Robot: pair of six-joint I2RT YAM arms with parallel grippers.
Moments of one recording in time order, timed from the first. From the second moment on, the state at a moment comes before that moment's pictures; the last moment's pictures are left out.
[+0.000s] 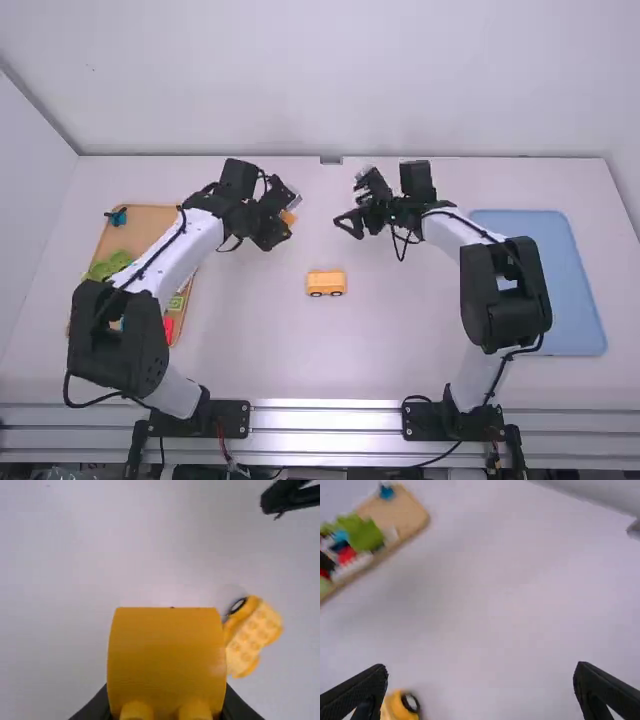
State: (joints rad) left arm -0.21 1.64 1.24 -0.70 0.32 0.46; right arm 0.22 1.92 1.20 -0.15 -0.75 -0.32
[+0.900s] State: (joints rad) left arm -0.34 1.91 1.09 -0.68 0.06 1.22; right arm 0.22 1.92 1.34 -0.42 -0.43 -0.42
